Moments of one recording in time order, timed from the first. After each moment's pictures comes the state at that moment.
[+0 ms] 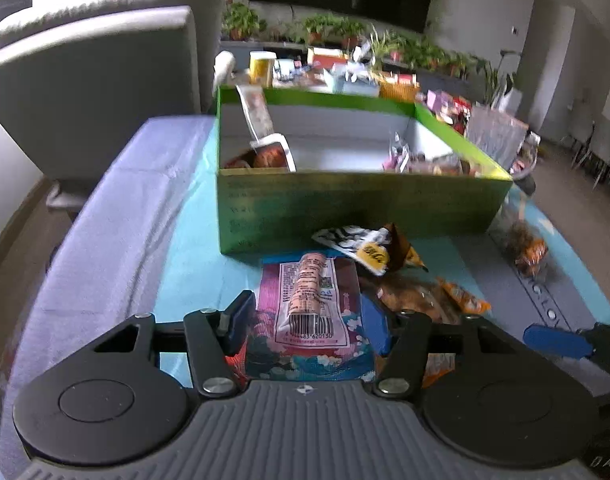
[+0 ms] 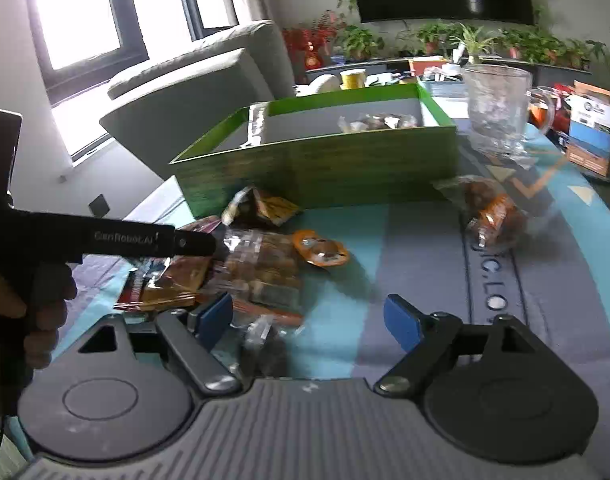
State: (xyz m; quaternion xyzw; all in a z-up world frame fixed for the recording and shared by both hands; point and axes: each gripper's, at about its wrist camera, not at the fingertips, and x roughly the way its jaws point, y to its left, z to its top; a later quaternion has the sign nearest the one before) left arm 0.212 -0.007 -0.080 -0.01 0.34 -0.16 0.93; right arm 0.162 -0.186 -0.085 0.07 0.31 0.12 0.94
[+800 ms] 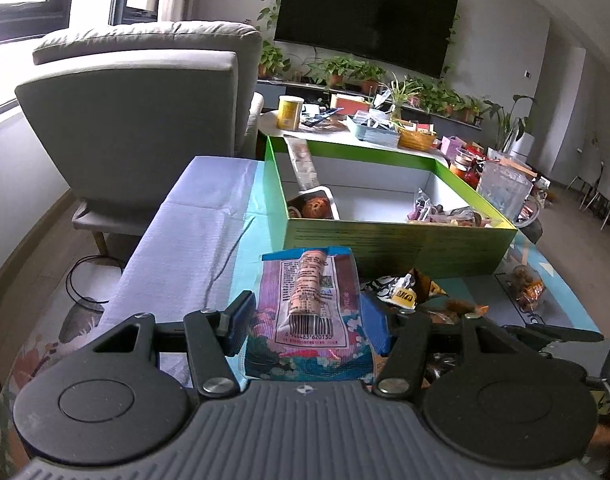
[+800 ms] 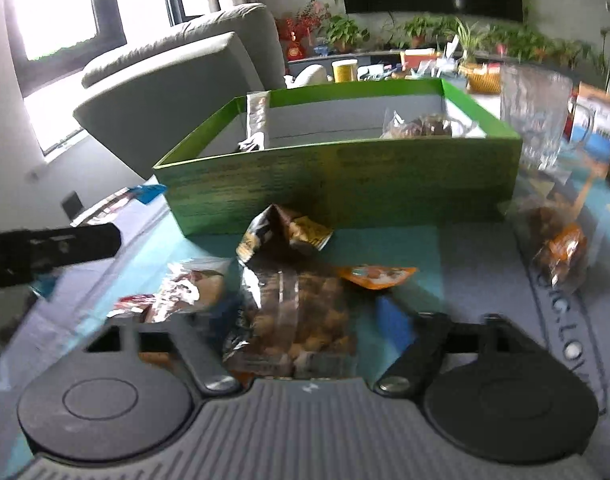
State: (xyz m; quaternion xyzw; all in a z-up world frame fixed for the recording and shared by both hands) left arm 0.187 0.036 -0.056 -0.05 0.29 -0.13 0.95; right arm 0.208 -0.139 -0.089 0.05 0.32 0.08 0.94
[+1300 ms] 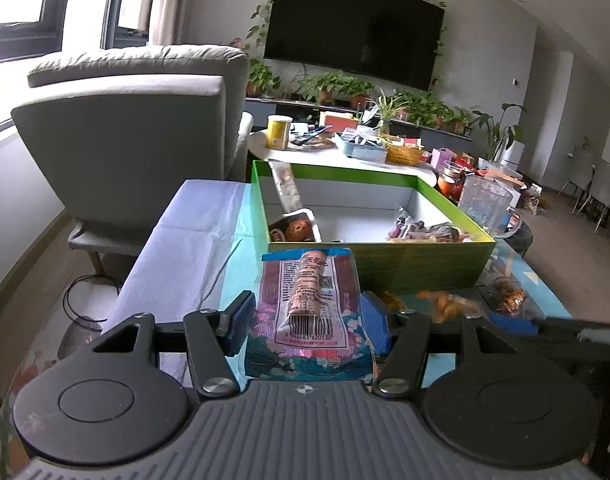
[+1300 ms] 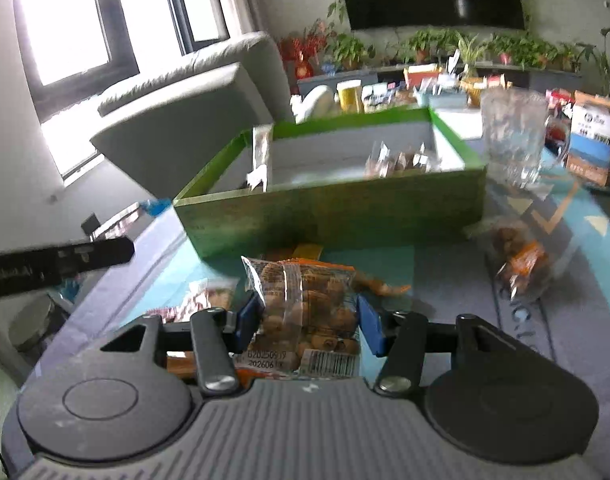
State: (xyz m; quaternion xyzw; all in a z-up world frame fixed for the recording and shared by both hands) left arm 0.172 0.027 -0.039 -0.04 0.26 -0.15 0.95; right arm 0.181 -0.167 -0.061 0.08 0.29 0.09 0.95
